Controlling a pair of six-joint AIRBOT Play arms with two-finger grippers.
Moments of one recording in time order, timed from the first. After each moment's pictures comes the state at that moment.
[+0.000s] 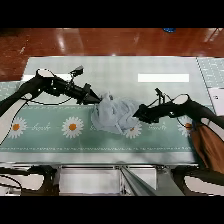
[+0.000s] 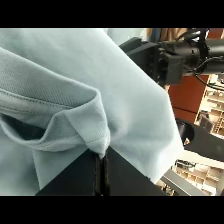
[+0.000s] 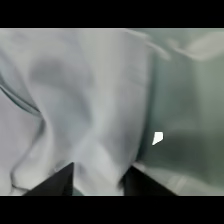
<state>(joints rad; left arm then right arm) -0.14 -1.61 1.14 0.44 -1.38 -1.16 0.16 -1.43 0.75 -0.68 0.91 1.43</state>
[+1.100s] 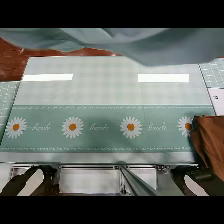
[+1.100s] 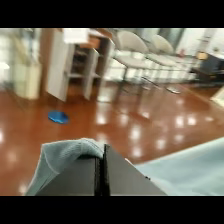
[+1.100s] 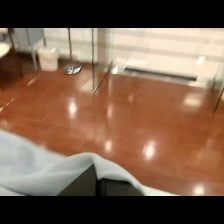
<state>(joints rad) 0.34 -0.91 1.88 0.50 -1.14 -1.23 0.12 -0.89 2.05 -1.38 1.29 1.51</state>
